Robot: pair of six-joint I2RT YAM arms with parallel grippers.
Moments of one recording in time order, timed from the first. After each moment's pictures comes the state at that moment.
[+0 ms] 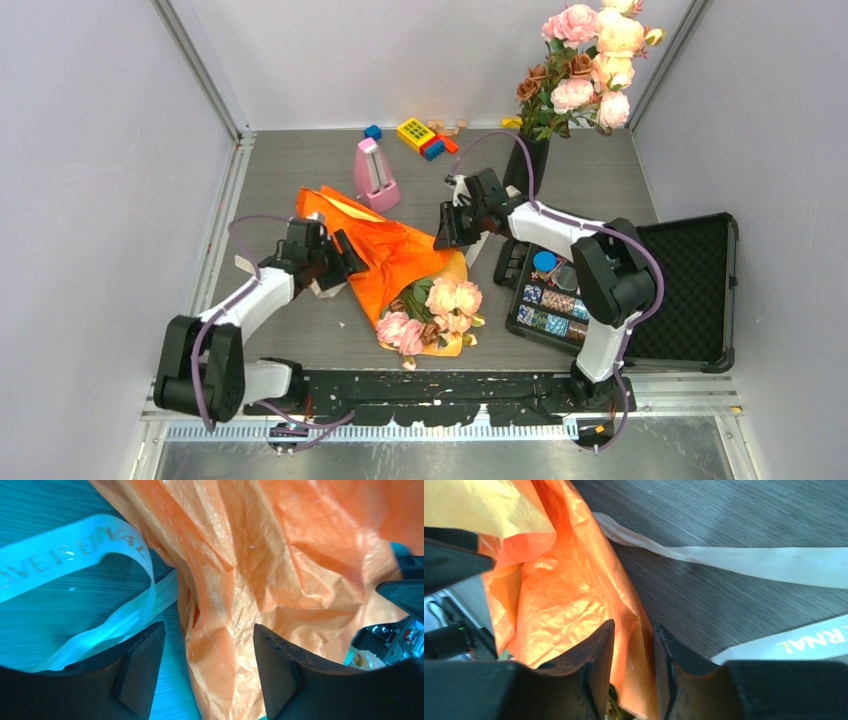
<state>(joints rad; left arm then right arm) -0.19 1.28 0.58 -0.19 0.23 -0.68 0.53 1.82 1.20 -0.25 -0.42 0.34</state>
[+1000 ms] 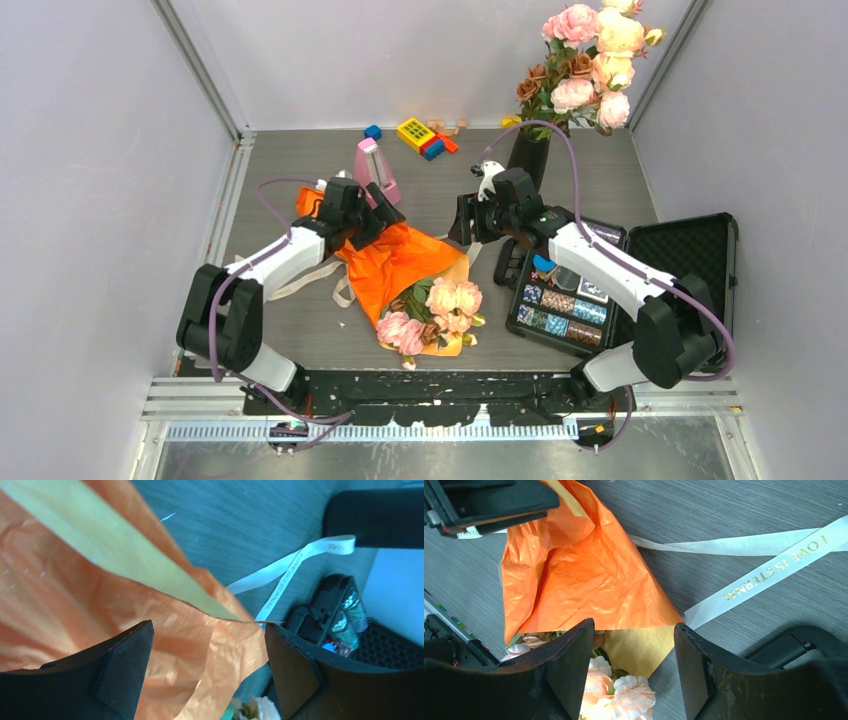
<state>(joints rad) -0.39 1.49 0.92 -0.15 0.09 -0.92 0.54 1.43 1.05 -0.30 -0.20 0.30</state>
